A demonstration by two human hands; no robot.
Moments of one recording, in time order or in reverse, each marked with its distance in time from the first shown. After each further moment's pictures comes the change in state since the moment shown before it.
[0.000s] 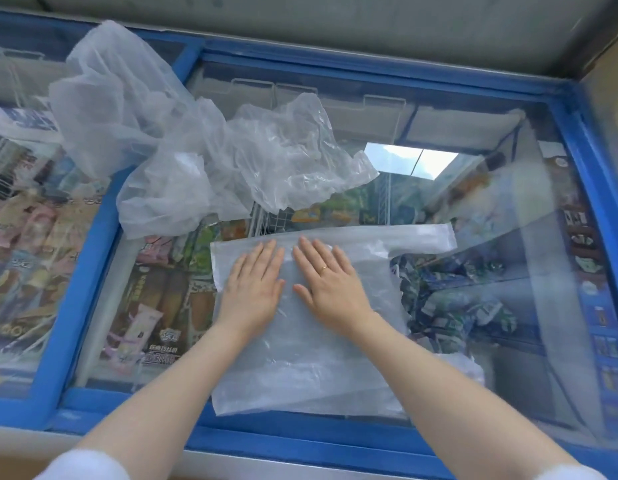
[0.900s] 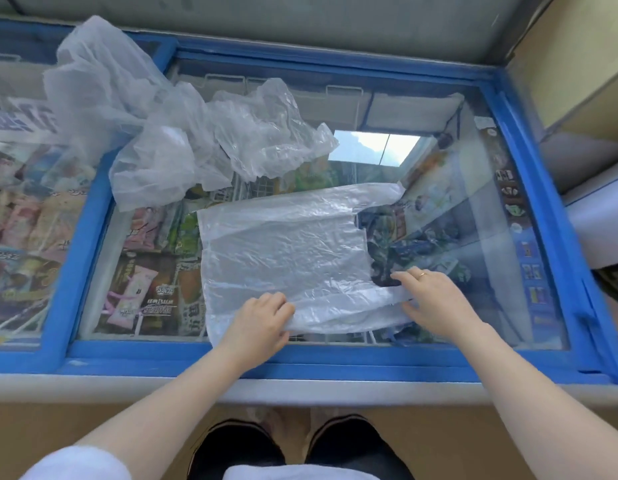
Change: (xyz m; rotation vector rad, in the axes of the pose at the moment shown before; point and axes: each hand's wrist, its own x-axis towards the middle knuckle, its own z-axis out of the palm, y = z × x) left_hand -0.106 0.048 -0.005 -0.127 -0.018 0.457; right_hand -0.189 0.085 -0.053 -0.097 -0.216 0.249
